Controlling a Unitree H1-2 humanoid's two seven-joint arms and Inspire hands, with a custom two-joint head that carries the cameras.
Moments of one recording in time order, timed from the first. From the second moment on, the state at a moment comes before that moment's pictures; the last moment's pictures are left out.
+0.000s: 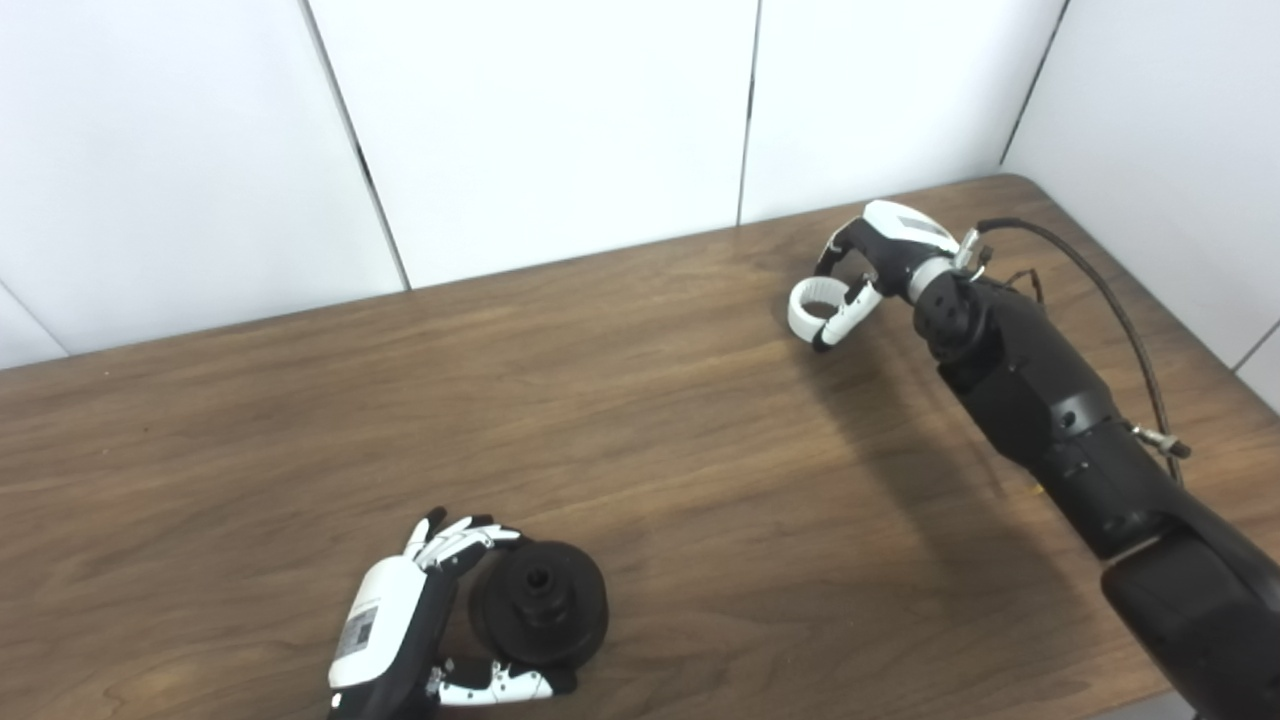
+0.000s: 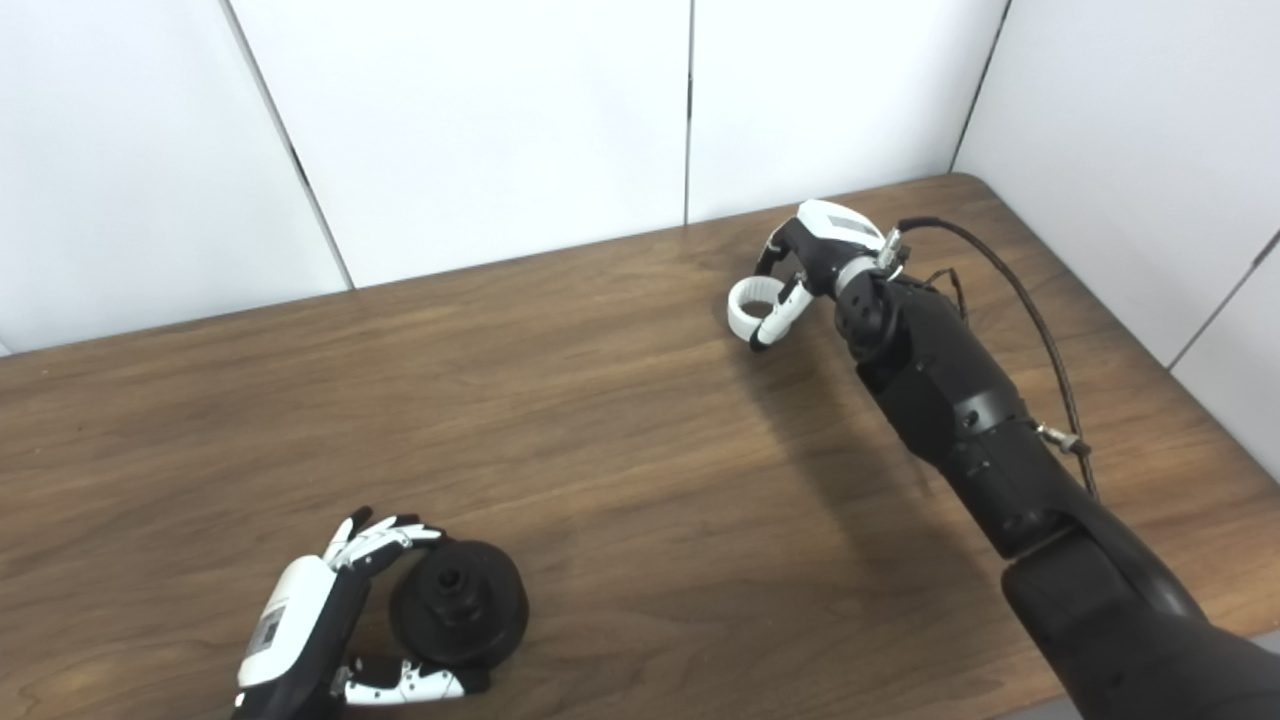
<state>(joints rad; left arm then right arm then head) 0.12 0.23 -0.36 -0.19 0.66 -0.05 -0.04 -0.50 -0.55 0.18 0.27 -0.70 0.44 0.30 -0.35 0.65</state>
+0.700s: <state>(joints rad) 0.12 0.15 -0.41 -0.21 0.73 0.03 -0.04 -0.37 -0.64 0.28 -0.50 -0.71 0.42 0.64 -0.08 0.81</state>
